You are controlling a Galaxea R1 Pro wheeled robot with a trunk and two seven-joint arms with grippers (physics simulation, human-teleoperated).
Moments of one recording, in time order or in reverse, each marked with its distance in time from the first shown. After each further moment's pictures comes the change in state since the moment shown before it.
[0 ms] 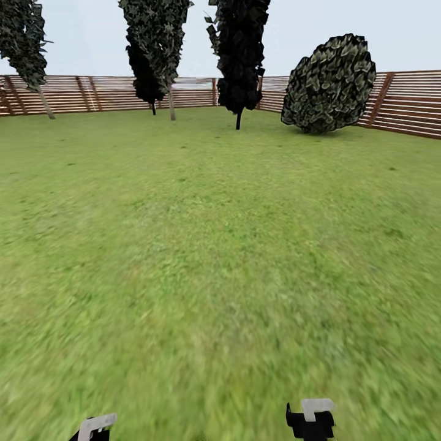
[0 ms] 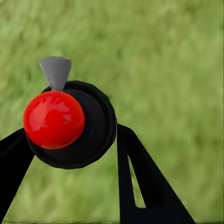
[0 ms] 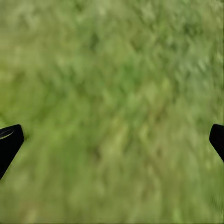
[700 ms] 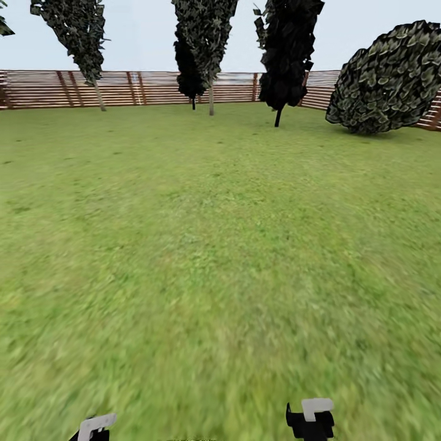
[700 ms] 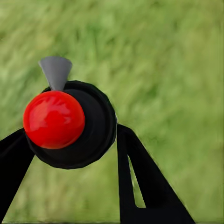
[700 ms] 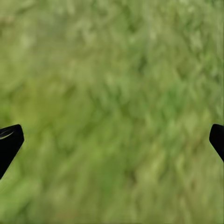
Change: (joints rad) left arm 0.000 0.000 0.000 0.000 0.000 0.000 0.000; right arm 0.000 0.000 0.000 0.000 0.000 -0.001 0.000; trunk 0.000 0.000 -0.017
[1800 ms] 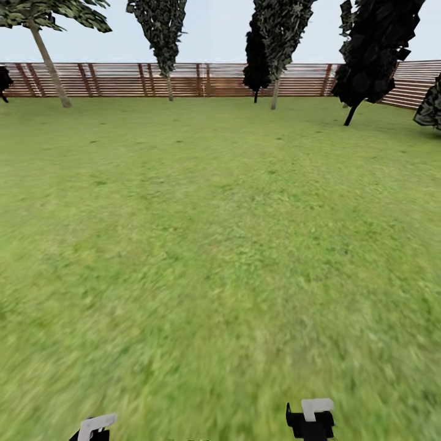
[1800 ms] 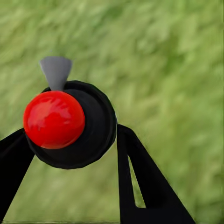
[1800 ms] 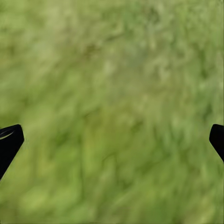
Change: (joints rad) left arm 0.000 0.000 0.000 0.000 0.001 0.000 0.000; right arm 0.000 0.000 0.000 0.000 0.000 0.000 0.000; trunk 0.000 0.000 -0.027
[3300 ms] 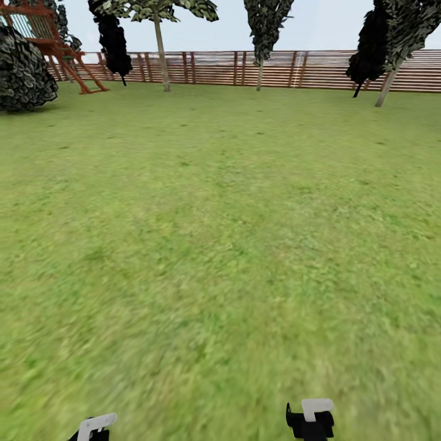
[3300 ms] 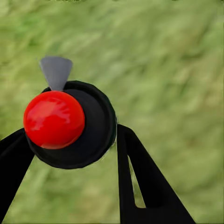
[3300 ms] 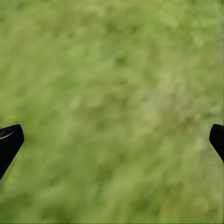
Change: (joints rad) left arm 0.000 0.001 0.001 -0.001 0.000 0.002 0.001; right arm 0.000 0.000 0.000 0.000 0.002 0.000 0.000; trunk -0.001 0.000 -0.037
